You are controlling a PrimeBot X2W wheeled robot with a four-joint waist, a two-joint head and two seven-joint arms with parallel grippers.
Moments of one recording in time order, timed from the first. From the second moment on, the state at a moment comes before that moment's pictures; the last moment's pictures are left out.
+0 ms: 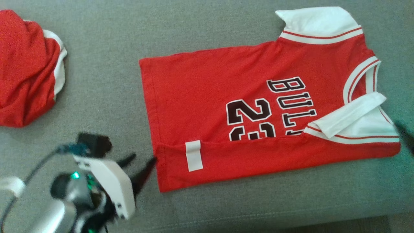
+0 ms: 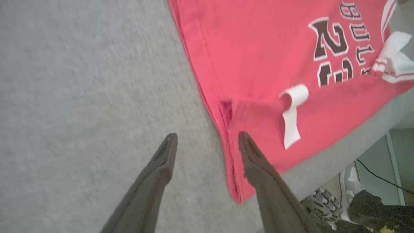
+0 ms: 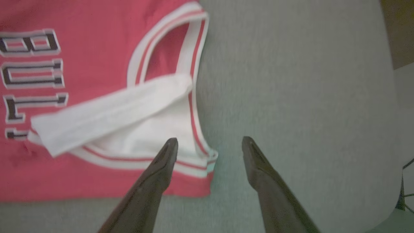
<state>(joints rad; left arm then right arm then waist) -0.05 0.45 -0.43 -0.21 -0.71 0.15 0.55 -0.05 -0.49 -0.16 -0.15 0.43 0.13 0.93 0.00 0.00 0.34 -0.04</state>
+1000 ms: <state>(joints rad) -0.79 0.24 -0.55 0.30 -0.57 0.05 0.52 -0.88 -0.37 -0.08 0.47 0.19 0.13 0.84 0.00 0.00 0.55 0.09</state>
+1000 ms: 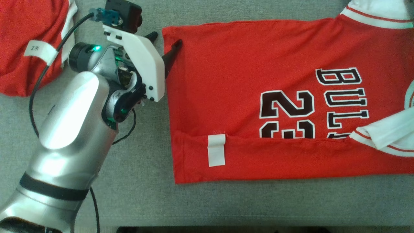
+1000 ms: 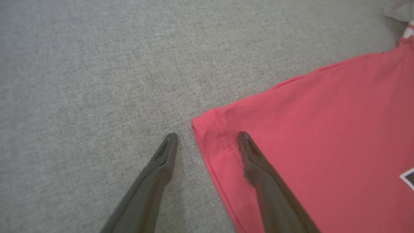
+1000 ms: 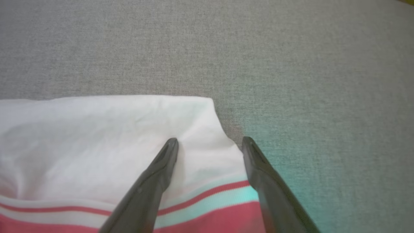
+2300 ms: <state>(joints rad) -0.62 0.32 -0.47 0.06 -0.64 0.09 0.44 -0.80 -0.54 0.22 0.34 0.49 0.13 0.48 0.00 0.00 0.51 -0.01</state>
